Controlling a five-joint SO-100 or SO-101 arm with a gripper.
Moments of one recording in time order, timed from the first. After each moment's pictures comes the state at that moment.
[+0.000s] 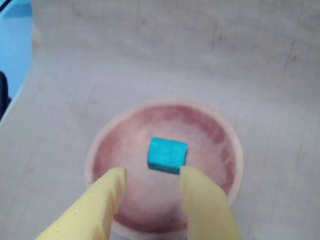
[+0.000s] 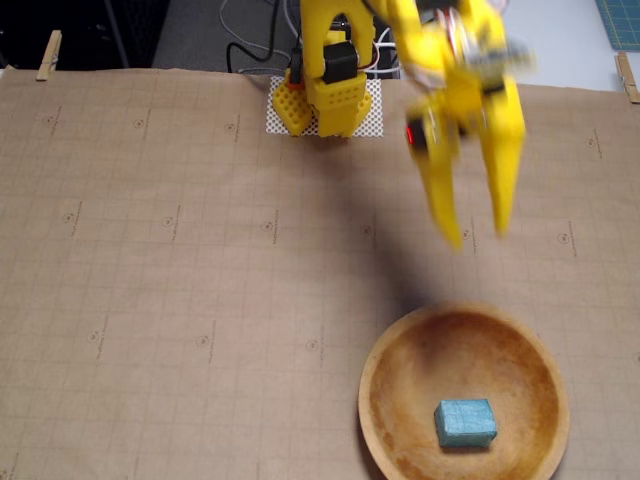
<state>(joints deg) -23.5 116.3 86.0 64.4 99.3</state>
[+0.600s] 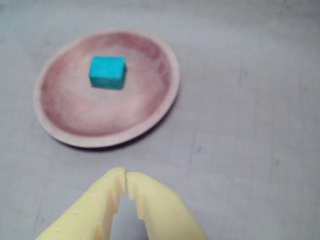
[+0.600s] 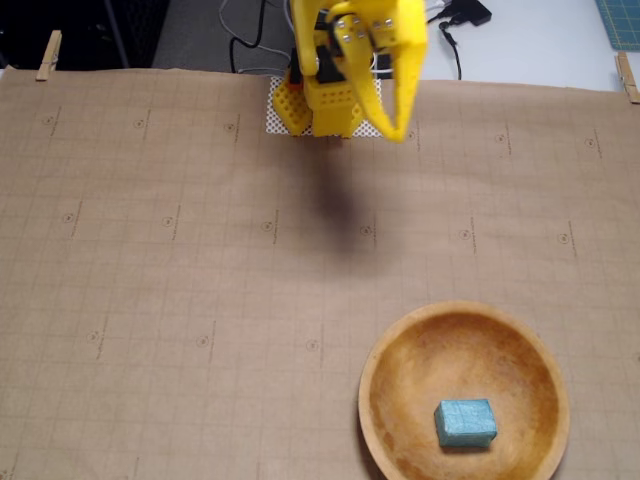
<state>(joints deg) -12.0 155.3 120.3 74.2 92.5</state>
